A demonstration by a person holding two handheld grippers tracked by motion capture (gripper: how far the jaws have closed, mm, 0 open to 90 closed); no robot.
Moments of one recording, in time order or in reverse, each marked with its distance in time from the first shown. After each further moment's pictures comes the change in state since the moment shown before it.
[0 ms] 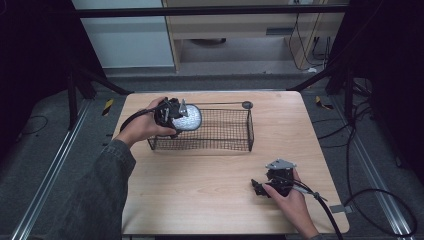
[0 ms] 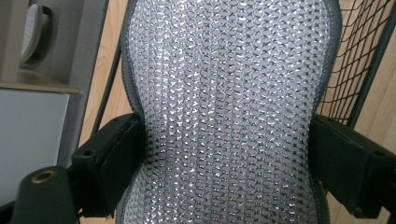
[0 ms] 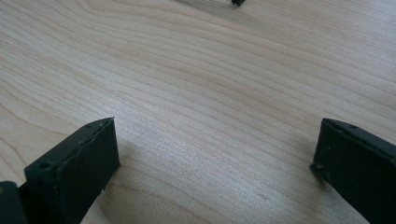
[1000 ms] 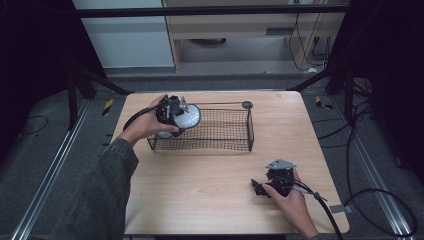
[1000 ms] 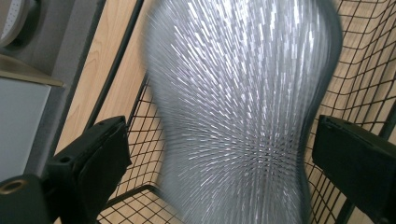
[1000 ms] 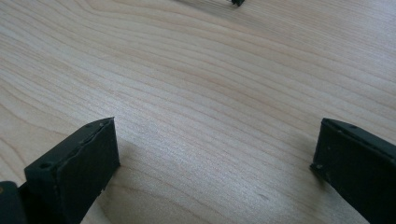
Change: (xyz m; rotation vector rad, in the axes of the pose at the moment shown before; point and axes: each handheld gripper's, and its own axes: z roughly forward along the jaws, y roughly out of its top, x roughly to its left) left arm 0.011 -0.002 0.014 -0.030 -0.038 -0.114; right arm 0.000 0.000 0.000 -0.001 0.002 0.002
